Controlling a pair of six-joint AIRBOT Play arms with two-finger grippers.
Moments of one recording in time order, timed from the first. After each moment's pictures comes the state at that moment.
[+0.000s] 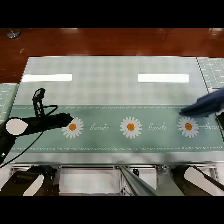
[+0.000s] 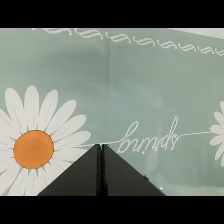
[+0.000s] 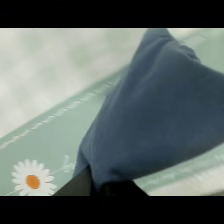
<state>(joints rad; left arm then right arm) -0.11 -0.74 0.43 0.97 -0.80 -1.48 -0.63 -1.14 1.65 -1.30 1.81 1.70</state>
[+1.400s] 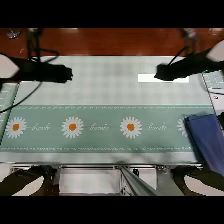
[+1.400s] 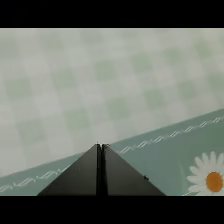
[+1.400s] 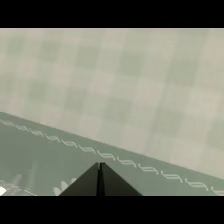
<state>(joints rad) -0.23 -1.13 1.18 1.27 -0.99 -1.52 0.14 -1.30 1.33 -1.21 1.16 1.52</state>
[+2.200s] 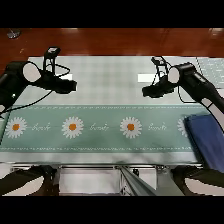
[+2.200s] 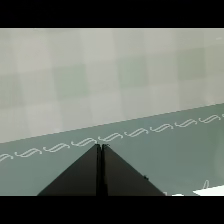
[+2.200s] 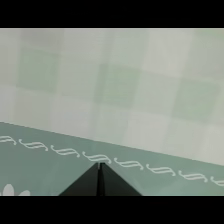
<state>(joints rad) -0.23 -1.25 1.14 1.42 -1.02 -1.62 0.30 -1.41 1.20 -1.55 1.06 1.72</state>
